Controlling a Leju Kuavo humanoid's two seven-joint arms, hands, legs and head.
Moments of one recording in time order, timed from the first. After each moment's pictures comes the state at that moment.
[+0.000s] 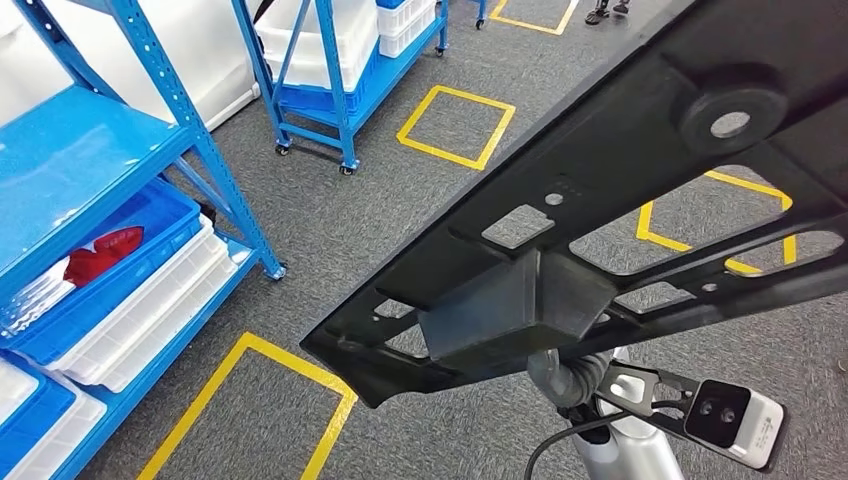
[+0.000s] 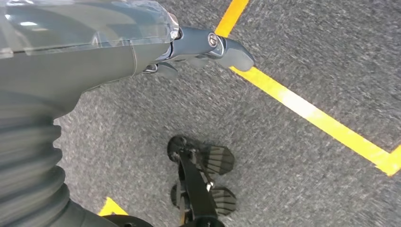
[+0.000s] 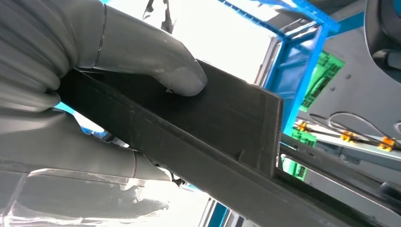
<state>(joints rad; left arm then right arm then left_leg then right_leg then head) -0.10 0.11 -1.26 -0.13 1.45 0.12 -0.37 -0.22 -0.01 0.32 -1.92 -0.05 0.54 -0.70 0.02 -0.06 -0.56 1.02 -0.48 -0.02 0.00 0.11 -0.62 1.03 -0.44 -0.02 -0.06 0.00</state>
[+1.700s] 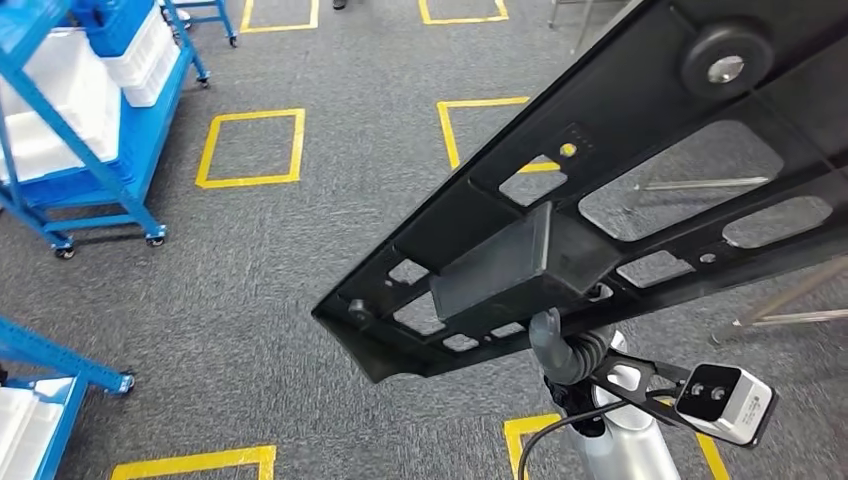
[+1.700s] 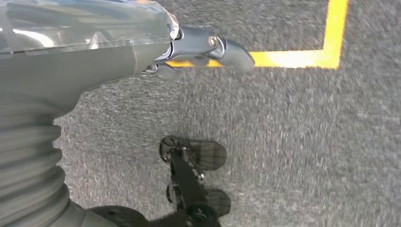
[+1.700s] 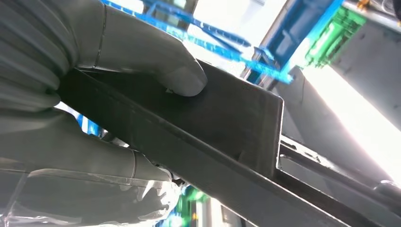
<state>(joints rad) -0.10 0.10 -1.26 -0.13 1.45 0.12 -0.39 -0.23 0.01 0.30 -1.88 -0.06 0.45 -0.70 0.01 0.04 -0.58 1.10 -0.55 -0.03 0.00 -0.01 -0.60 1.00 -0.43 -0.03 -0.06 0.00</state>
